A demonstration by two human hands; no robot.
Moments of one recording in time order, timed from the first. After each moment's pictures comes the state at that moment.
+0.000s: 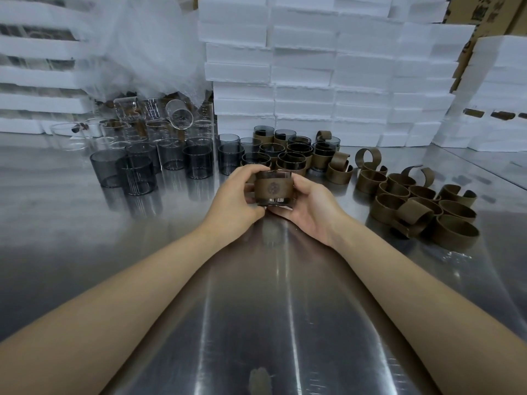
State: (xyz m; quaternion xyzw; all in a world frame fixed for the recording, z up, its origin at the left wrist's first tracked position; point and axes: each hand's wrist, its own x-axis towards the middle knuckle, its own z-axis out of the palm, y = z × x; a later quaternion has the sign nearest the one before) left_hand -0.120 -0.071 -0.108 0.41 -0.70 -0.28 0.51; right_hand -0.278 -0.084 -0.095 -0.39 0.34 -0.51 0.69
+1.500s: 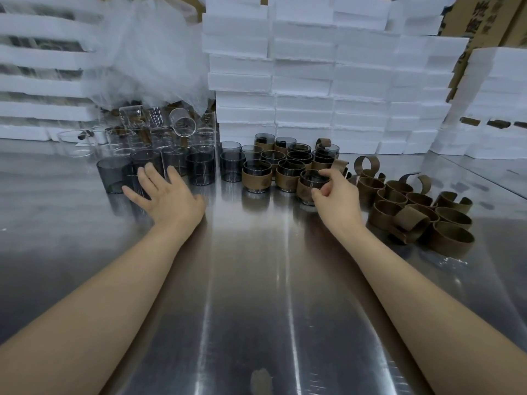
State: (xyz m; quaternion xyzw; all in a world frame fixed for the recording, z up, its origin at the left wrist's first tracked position) left_hand -0.054 -0.098 -0.107 0.82 -0.51 0.08 0.24; right_hand -0.315 -0.094 -0.099 -0.63 0.61 -0.47 0.08
